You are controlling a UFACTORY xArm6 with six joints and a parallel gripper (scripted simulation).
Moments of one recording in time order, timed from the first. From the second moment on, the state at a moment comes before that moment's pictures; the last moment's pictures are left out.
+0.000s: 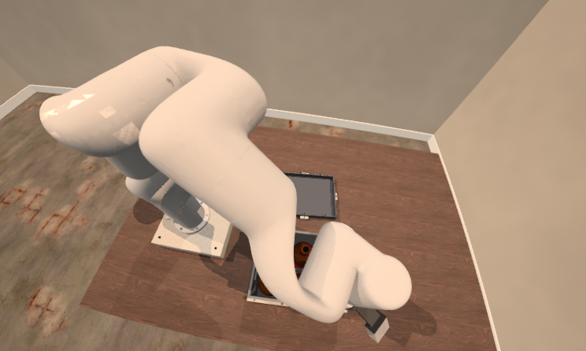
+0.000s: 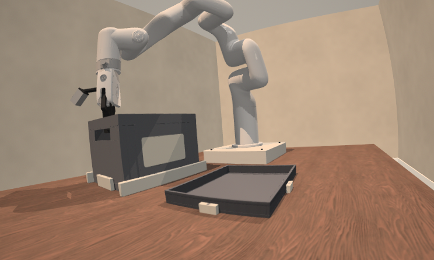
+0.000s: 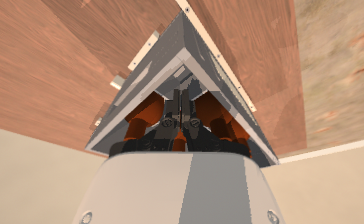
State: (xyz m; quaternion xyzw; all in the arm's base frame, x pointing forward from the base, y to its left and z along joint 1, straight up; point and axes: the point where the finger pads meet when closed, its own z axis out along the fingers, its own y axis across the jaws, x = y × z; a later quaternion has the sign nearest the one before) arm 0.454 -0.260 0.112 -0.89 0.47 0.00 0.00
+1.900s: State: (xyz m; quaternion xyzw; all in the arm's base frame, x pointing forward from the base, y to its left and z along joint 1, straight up) arm 0.454 -0.260 0.112 -0.89 0.47 0.00 0.00
